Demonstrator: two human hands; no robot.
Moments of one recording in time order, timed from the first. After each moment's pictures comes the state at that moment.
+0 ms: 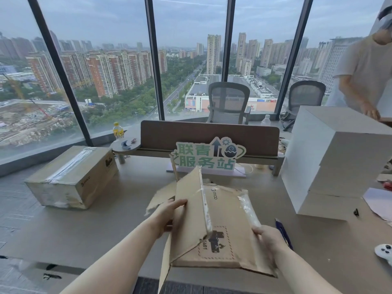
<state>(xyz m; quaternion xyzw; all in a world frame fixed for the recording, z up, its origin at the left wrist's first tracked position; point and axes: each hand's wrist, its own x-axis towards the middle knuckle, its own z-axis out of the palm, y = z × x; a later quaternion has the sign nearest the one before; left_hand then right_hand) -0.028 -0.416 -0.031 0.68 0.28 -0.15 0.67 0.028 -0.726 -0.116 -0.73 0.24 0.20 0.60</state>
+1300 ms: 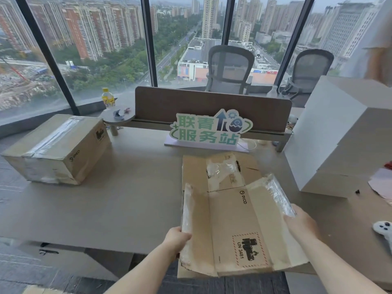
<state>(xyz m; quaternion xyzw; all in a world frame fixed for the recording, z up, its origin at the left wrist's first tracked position) -0.057 -0.424 -0.180 0.71 0.32 -0.23 0.59 0.032 -0.773 -0.127 -0.94 0.18 0.06 0.29</state>
